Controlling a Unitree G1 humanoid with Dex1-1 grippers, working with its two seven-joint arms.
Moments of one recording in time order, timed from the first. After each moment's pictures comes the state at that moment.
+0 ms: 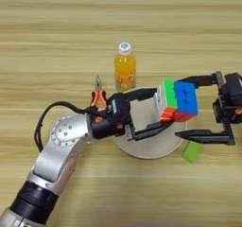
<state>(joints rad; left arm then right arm) -0.12 0.29 -0.32 -0.13 -0.35 -0.14 -0.95 -0.23 -0.69 0.06 -0.32 0.60 0.27 1.30</state>
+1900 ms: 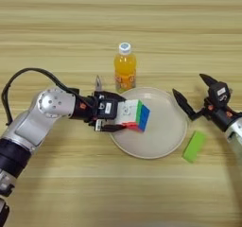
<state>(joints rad) -0.41 0.57 -0.41 0.19 0.12 -0.20 -1.07 -0.13 -0.24 0.00 0.24 0.18 -0.21 0.54</state>
